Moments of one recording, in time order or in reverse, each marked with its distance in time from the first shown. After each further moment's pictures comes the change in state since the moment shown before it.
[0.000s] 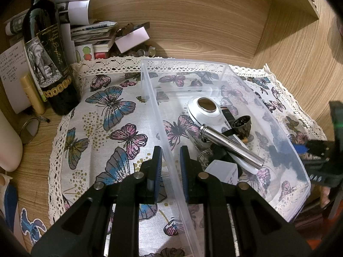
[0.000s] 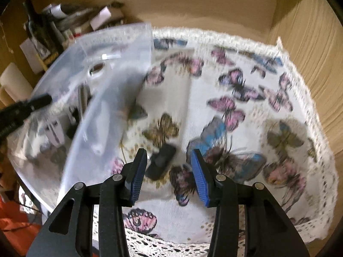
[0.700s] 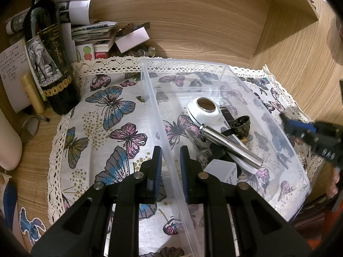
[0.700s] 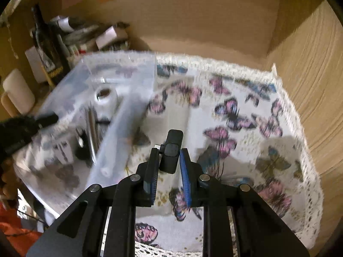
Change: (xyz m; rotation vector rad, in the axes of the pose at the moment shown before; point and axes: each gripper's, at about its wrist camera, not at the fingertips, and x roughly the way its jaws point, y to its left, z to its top) left arm 0.000 -0.001 -0.002 -0.001 0.000 -0.001; right arm -0.033 0.008 0.019 -0.041 -0.153 -0.033
